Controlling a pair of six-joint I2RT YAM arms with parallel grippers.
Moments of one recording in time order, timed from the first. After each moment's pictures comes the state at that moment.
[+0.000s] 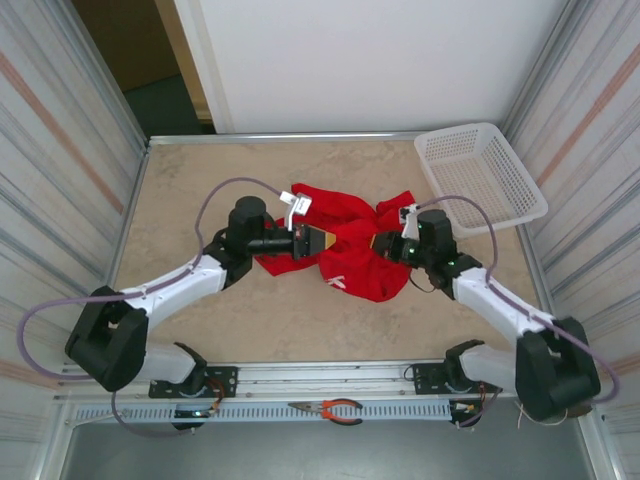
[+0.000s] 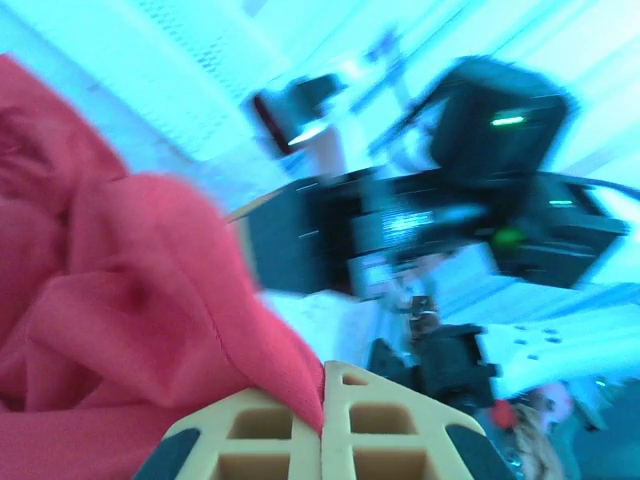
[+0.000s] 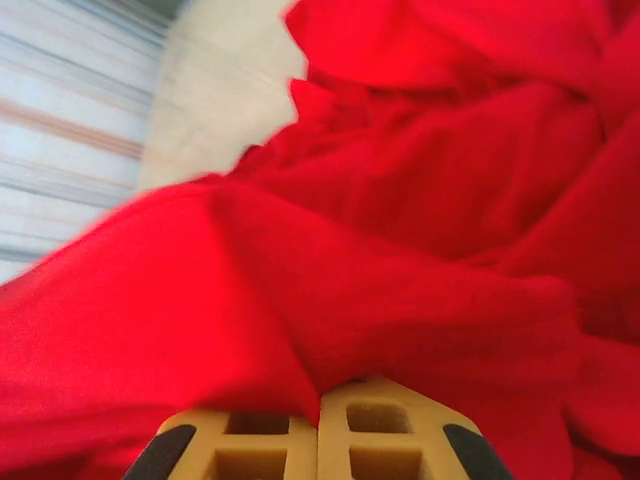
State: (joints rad) left arm -0.61 1.34 0.78 0.35 0.81 -0.61; right arm 0.37 1.19 0.59 -0.01 -0.43 0.73
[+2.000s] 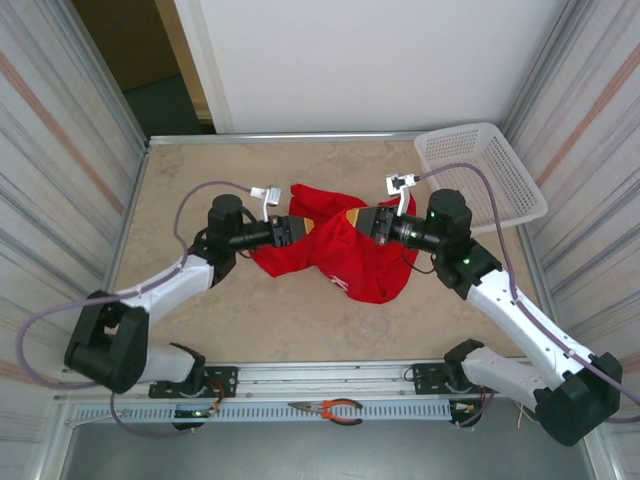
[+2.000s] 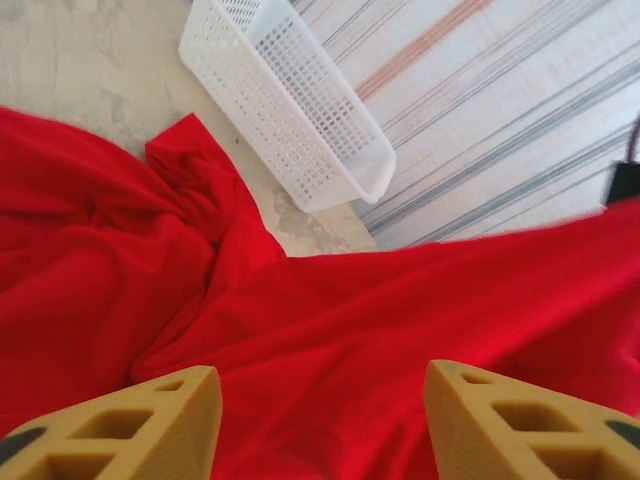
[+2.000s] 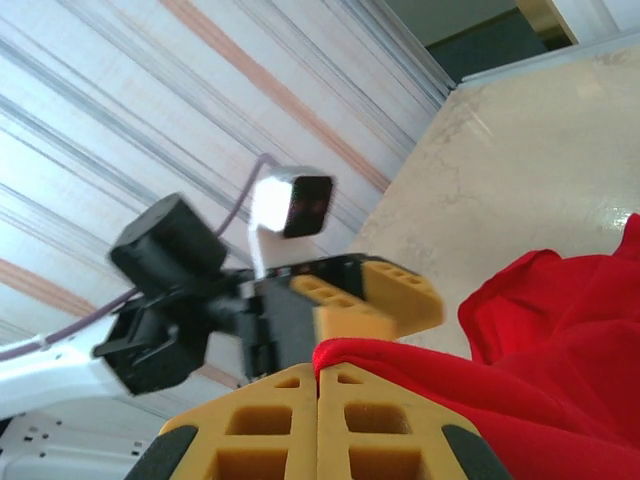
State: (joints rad) left arm -0.48 1.20 0.68 0.28 0.64 -0.64; right arm 0.50 1.00 0.82 0.06 -0.60 0.76
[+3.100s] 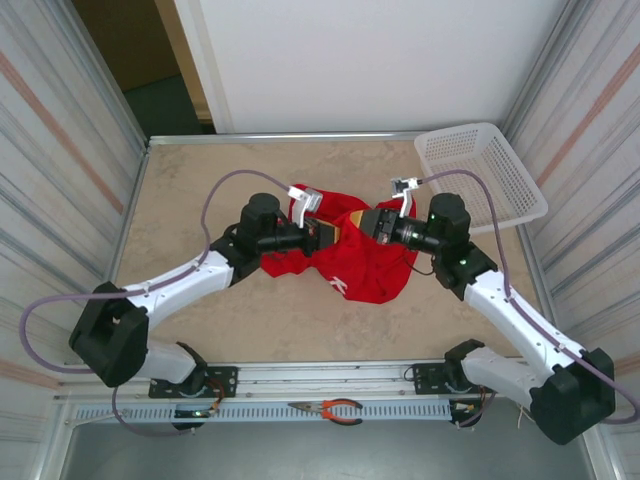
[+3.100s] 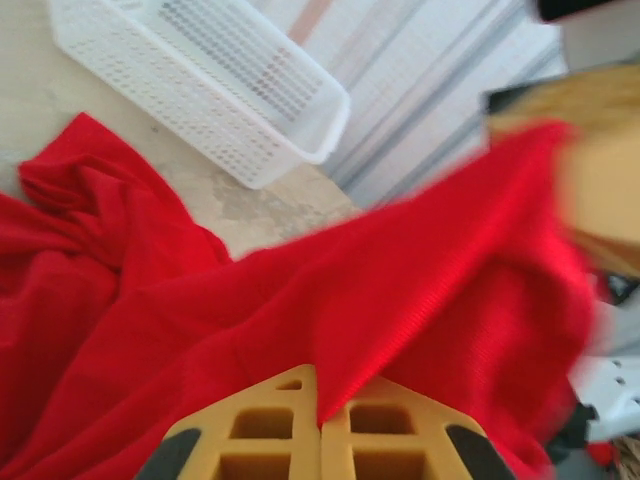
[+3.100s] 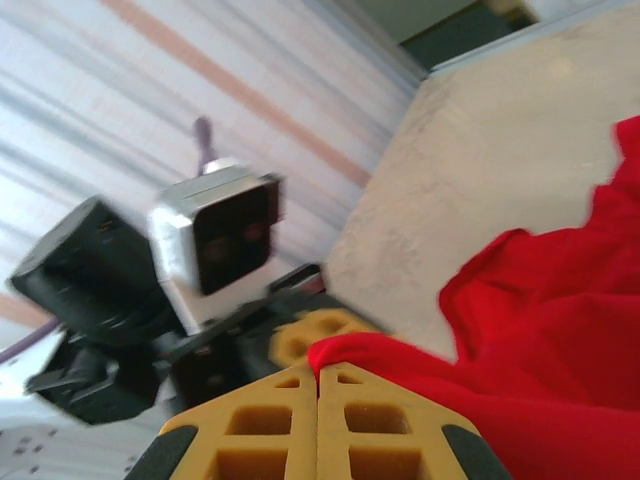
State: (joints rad) left arm -0.68 1.38 0.86 0.24 0.62 -0.49; right arm 0.43 1.01 0.76 0.08 -0.61 0.81
